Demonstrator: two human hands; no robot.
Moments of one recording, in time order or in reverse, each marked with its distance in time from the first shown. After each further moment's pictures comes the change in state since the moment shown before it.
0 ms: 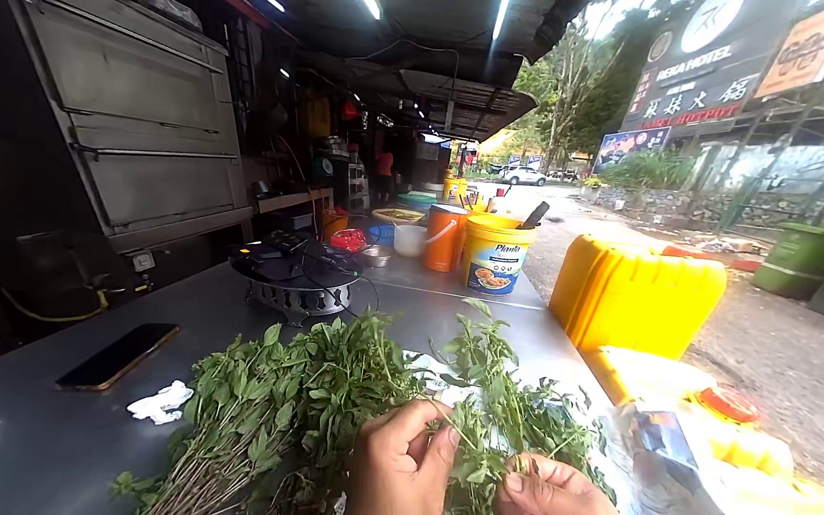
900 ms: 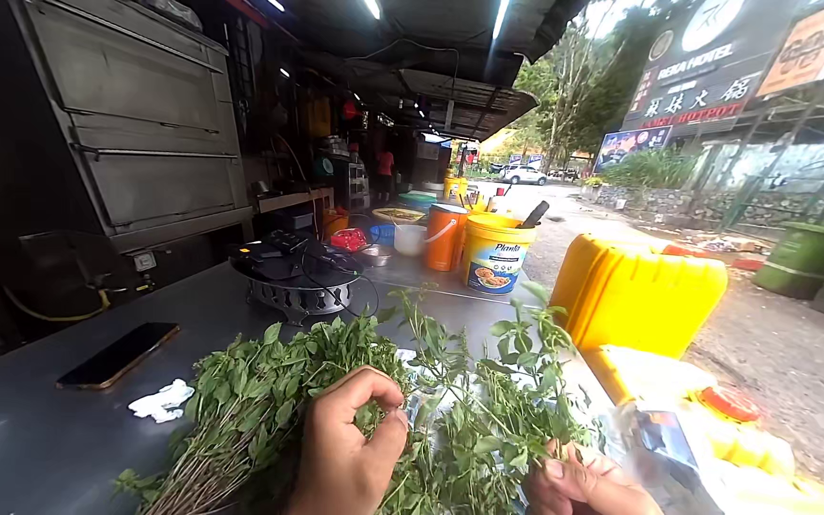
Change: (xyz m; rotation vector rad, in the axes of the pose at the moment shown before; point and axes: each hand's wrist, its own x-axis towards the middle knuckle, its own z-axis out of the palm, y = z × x) left_hand 0.023 -0.014 -0.041 0.009 0.044 0.140; right_hand 0.001 -0.012 -0.023 0.081 -0.026 -0.141
